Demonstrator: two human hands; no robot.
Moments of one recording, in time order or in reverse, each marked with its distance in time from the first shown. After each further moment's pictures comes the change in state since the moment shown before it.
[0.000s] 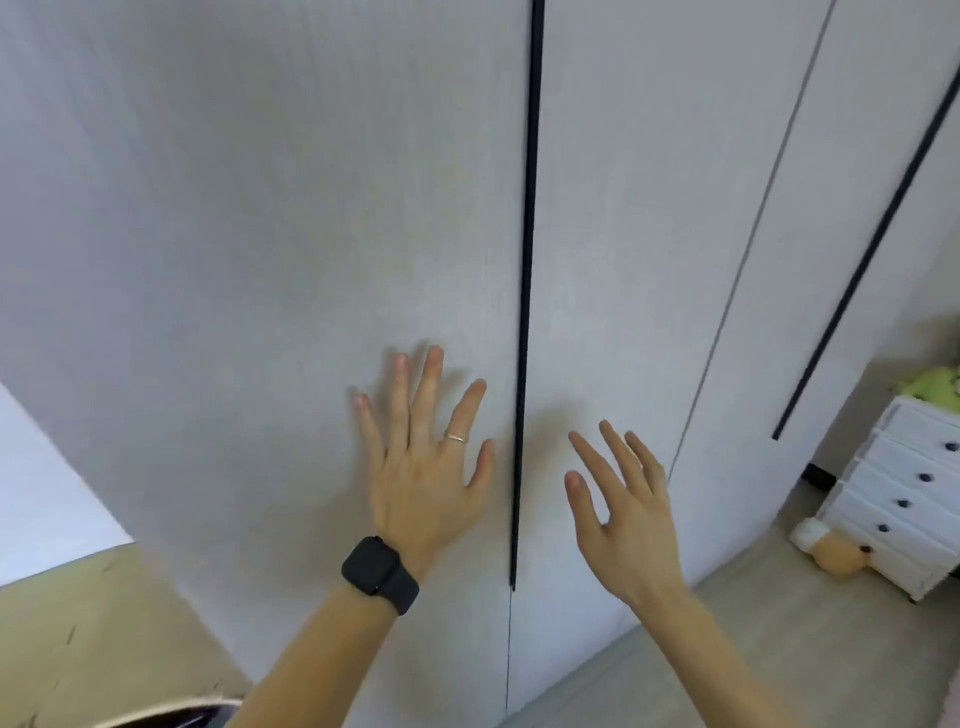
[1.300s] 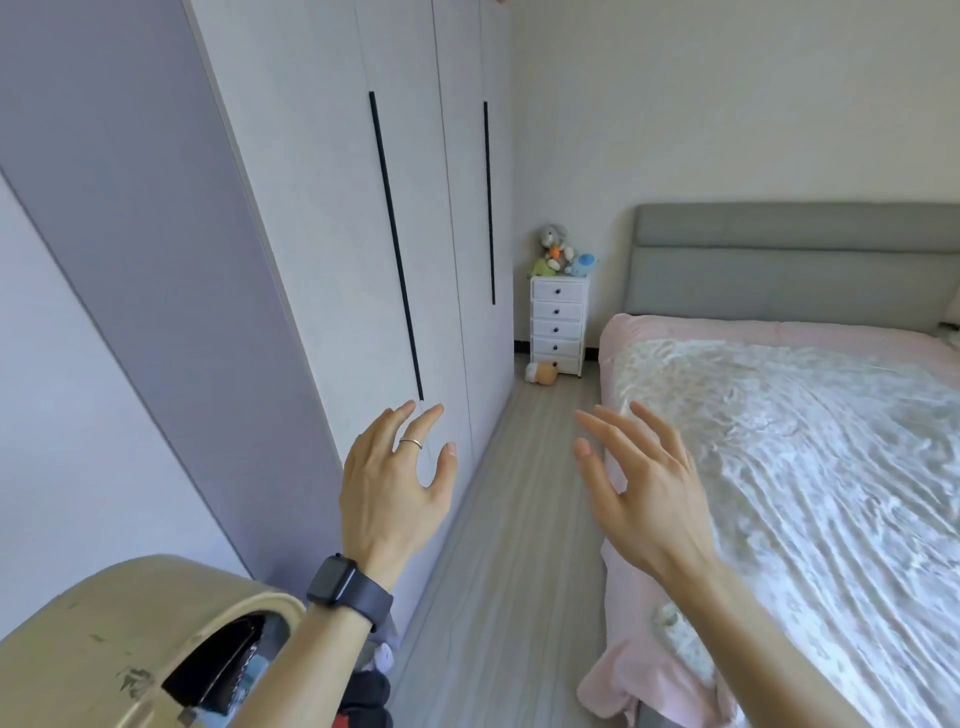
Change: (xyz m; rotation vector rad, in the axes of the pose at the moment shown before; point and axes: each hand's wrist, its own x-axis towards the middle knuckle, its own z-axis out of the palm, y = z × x) left_hand -0.277 -0.228 -0.492 -0.889 -0.459 0.129; right_hand -0.509 -0.555 -0.137 -0.464 0.348 0.508
